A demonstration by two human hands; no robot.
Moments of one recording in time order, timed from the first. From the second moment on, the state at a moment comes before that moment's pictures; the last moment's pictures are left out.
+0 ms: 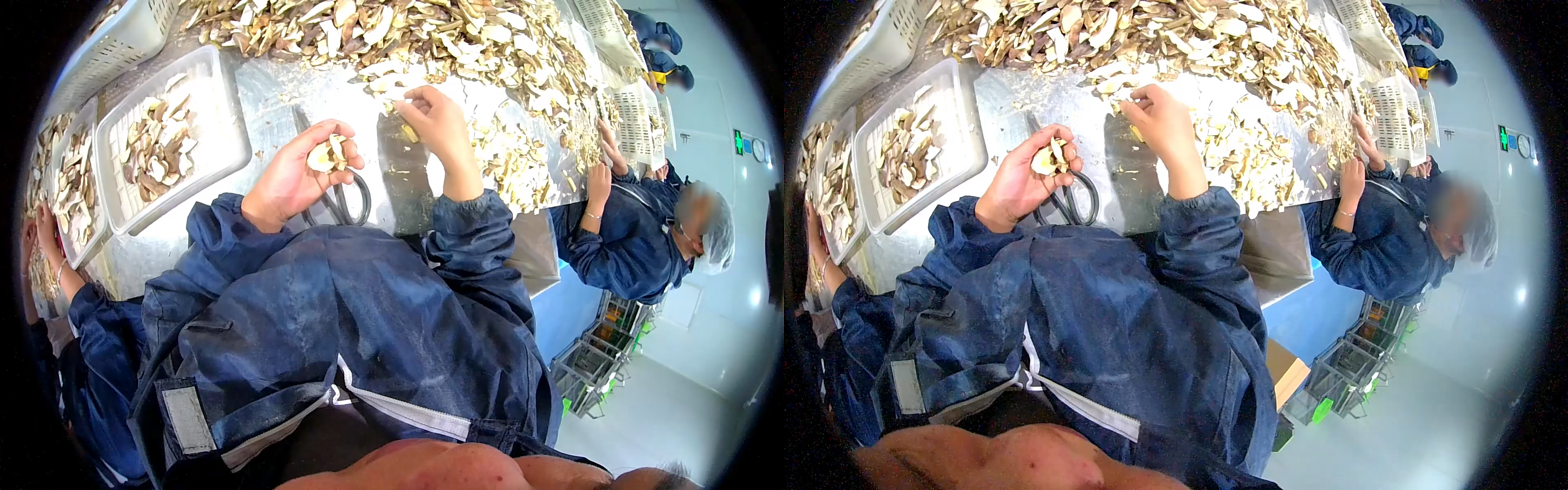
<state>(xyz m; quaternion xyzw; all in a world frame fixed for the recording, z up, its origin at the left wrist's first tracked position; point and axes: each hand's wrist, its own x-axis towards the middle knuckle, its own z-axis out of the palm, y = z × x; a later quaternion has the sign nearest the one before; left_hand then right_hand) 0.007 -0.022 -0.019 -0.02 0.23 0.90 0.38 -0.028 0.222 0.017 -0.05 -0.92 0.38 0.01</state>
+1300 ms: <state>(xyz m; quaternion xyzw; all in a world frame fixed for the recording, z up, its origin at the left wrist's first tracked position) 0.014 -0.017 0.003 0.06 0.52 0.77 0.36 0.022 0.195 0.050 0.01 -0.71 0.65 -0.26</state>
